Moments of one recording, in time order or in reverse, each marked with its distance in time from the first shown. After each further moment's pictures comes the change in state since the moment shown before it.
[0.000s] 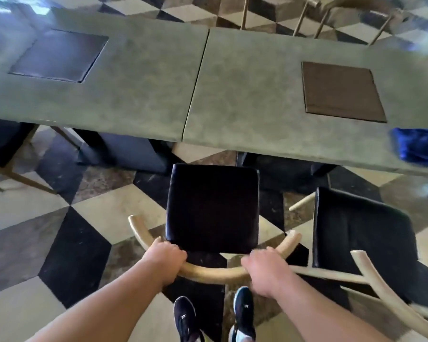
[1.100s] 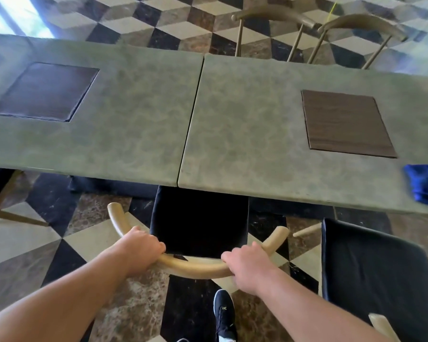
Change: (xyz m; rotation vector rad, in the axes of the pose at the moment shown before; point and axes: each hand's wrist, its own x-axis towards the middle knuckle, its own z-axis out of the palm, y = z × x) left_hand 0.061 -0.149 -0.102 0.242 0.193 0.086; right_hand 0.100 0.044 -0.116 0.159 0.257 -0.071
